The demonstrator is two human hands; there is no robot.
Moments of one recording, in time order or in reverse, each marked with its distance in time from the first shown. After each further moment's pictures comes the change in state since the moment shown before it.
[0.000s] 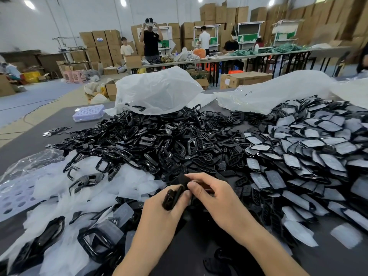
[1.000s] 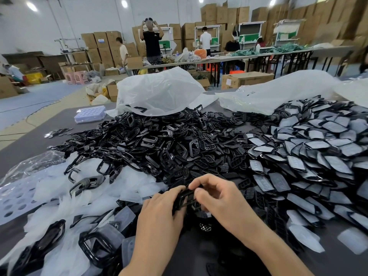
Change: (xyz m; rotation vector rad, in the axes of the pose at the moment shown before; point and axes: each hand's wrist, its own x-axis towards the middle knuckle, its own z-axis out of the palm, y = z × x) left_hand -0.002 -0.001 0.003 0.568 0.078 0.055; right_hand -0.004 -0.017 -0.003 0.186 -0.013 0.063
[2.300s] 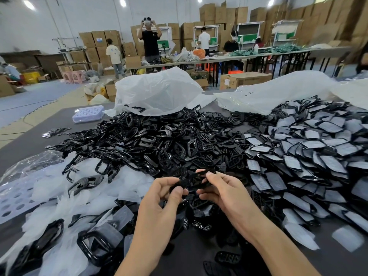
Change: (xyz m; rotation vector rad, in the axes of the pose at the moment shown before) left_hand 0.001 0.007 -0.010 -0.807 -0.027 -0.144; right_hand 0.018 0.007 -0.005 0.558 0.180 0.202
